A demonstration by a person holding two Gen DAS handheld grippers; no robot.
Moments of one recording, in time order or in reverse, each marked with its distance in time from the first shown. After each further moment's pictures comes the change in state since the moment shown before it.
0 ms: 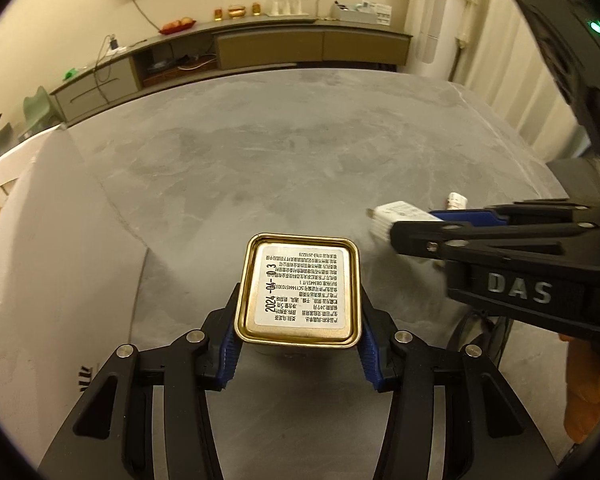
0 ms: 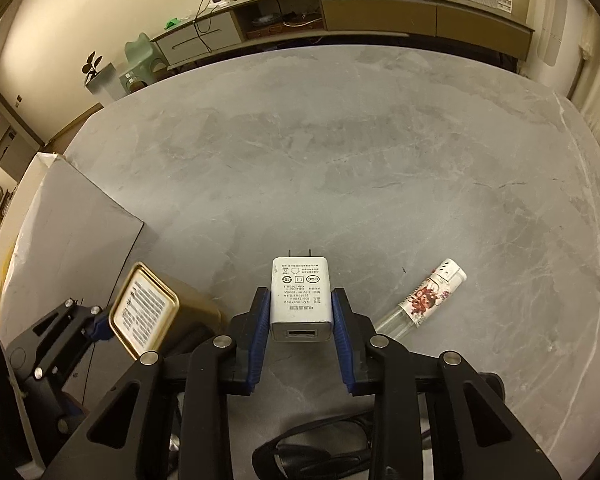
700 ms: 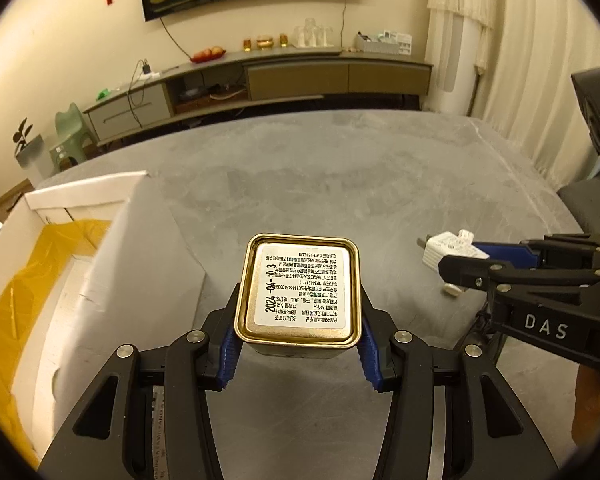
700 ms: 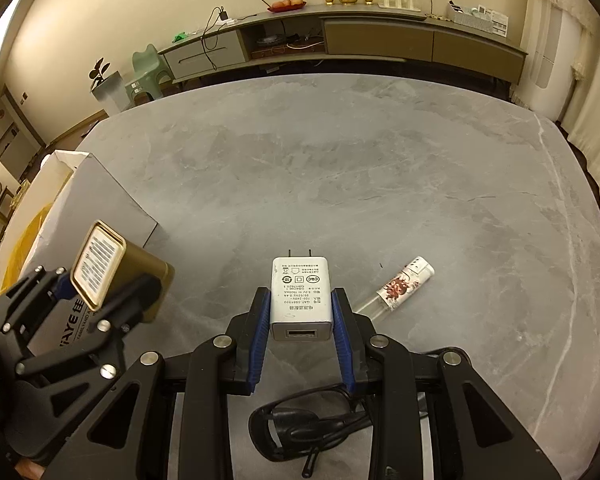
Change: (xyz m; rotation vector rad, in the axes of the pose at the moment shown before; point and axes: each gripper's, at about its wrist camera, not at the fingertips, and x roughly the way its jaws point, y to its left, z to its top) left arm -0.049 0.012 0.005 -0.020 -0.124 0.086; right arm -0.042 0.001 -0.020 -0.034 -0.085 -0.026
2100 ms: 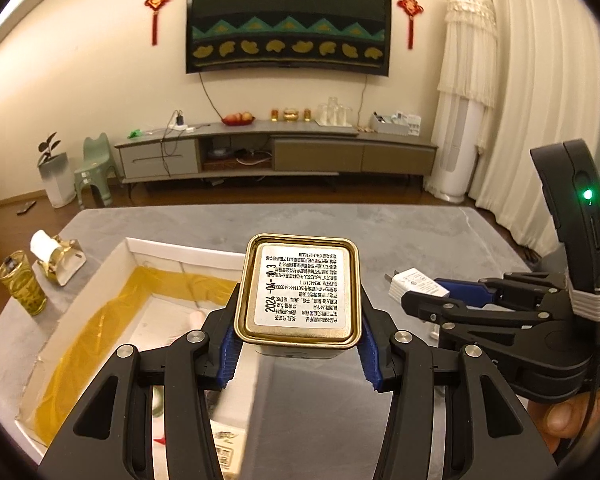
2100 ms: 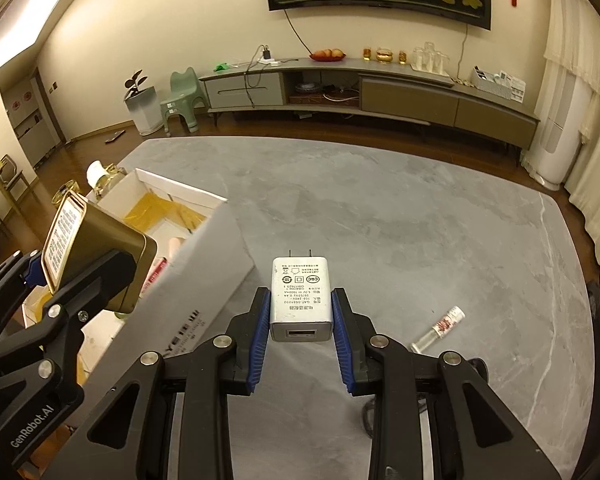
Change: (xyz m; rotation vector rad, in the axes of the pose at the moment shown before) left arm -0.146 0.085 0.006 -0.110 -0.251 -0.005; right arm -0.087 0.113 0.010 -0.129 -0.165 0.008
